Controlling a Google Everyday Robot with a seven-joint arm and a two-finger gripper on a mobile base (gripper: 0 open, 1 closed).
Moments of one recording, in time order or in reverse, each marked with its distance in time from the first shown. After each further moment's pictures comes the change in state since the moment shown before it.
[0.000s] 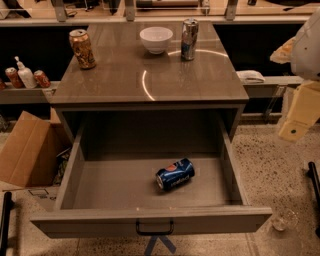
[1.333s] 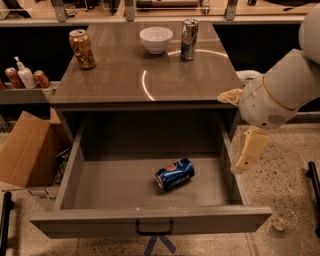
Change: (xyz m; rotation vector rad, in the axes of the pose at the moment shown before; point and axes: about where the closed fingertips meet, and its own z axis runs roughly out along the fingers) arm -0.035 0.021 0.124 -0.133 -0.253 -0.202
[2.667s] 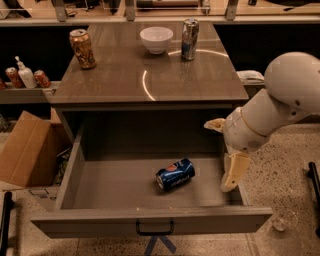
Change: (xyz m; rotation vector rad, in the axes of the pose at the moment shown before) arm 0.027 0.012 0.086 -0.113 -0.035 -0.043
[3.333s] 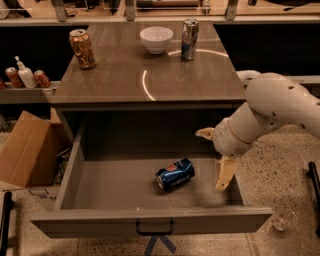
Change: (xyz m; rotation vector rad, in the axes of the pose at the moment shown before) arm 0.017 -0.015 0.058 -0.042 -0.015 -0.034
